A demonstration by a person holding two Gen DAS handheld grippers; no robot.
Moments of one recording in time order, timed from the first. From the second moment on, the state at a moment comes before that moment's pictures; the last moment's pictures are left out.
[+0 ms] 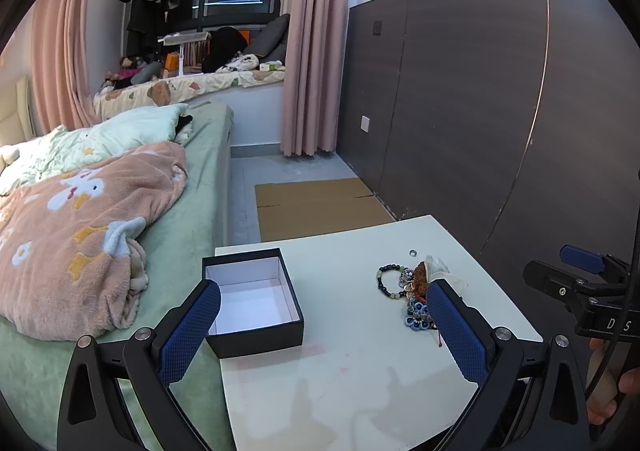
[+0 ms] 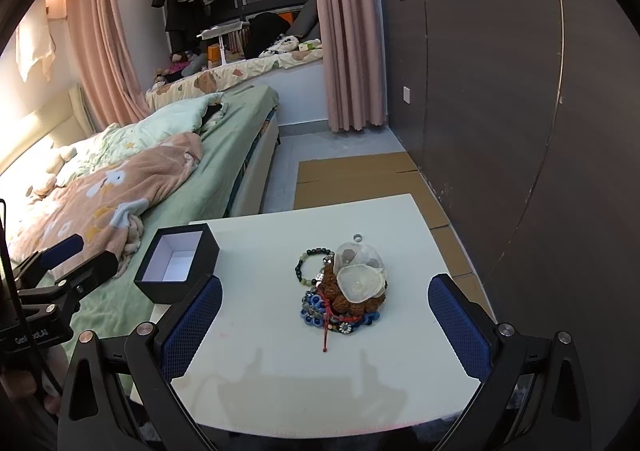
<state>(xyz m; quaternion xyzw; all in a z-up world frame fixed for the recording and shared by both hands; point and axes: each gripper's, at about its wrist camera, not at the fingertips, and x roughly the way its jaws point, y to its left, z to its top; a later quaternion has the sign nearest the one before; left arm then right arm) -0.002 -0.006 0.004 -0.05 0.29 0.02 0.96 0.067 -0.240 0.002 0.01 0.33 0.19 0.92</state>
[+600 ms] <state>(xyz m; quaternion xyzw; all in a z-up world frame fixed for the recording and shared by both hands) -0.001 -0.007 0.002 -0.05 0.28 0.01 0.96 0.064 -0.238 0.002 0.00 0.33 0.18 0.92</state>
